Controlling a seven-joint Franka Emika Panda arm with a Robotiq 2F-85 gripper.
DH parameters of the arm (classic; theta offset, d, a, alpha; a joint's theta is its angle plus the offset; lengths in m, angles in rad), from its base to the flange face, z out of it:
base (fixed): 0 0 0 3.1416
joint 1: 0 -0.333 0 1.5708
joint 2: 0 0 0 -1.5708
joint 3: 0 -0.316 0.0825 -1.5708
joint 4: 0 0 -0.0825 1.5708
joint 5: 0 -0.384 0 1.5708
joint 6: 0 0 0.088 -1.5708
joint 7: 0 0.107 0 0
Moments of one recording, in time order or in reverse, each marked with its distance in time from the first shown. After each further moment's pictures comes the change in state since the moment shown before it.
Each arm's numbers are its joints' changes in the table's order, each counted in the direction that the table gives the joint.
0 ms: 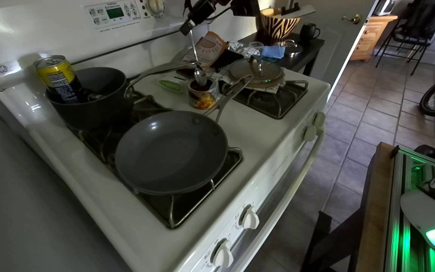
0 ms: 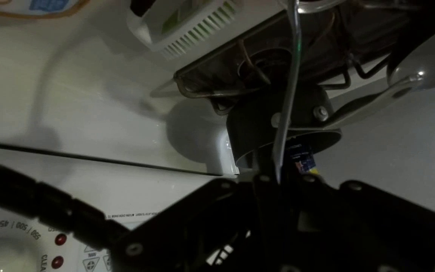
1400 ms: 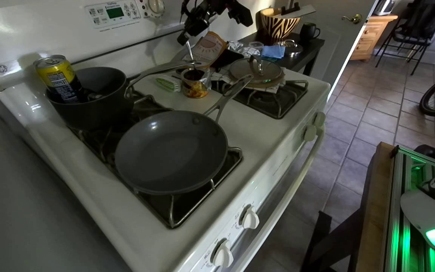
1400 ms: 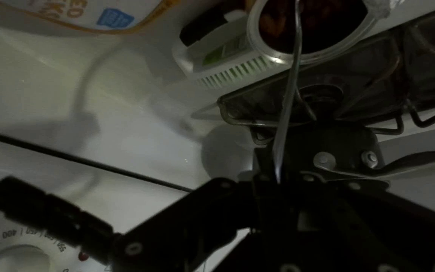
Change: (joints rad) arm -0.050 0.025 -0.005 -0.025 0.088 -0.208 -0.030
